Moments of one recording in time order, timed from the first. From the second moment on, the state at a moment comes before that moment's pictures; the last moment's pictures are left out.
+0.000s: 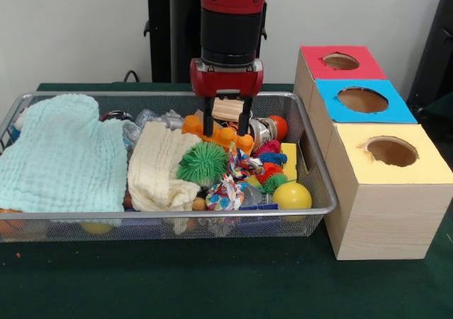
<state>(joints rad) -0.36 -0.64 0.11 1.81 -0.31 0.26 1.57</state>
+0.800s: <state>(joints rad) -0.38 -0.56 0.11 1.75 -0.31 0.26 1.57</state>
